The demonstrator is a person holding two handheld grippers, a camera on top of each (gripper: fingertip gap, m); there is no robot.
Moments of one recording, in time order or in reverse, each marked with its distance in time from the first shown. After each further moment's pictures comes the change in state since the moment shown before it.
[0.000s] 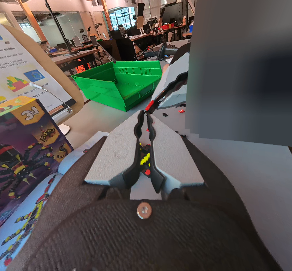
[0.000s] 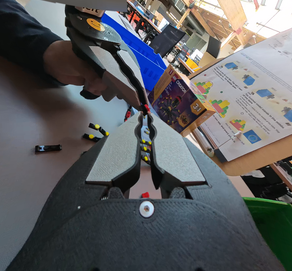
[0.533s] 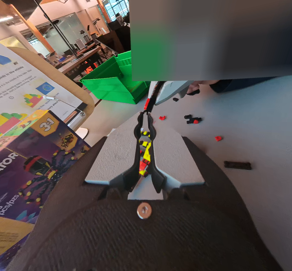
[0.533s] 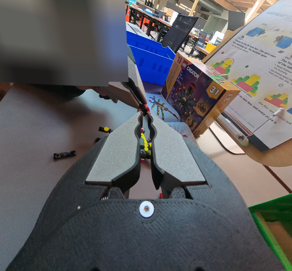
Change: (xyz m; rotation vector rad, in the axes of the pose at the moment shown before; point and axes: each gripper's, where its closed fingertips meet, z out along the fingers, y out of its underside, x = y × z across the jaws) left arm -0.006 0.013 0.001 -0.090 -0.021 0.234; right arm 0.000 0.015 0.006 0.007 -0.097 0.248
